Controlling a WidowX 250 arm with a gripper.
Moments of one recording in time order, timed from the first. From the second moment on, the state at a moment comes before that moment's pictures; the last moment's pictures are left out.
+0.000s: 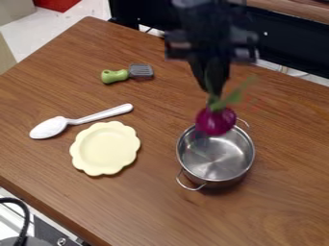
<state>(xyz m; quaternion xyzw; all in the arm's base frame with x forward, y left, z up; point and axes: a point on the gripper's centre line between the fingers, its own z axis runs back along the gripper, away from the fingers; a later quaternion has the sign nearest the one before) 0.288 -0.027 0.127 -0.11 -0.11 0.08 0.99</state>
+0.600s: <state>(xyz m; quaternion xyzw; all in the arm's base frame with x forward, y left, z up) 0.376 0.014 0.096 -0.07 -0.13 0.21 0.97</state>
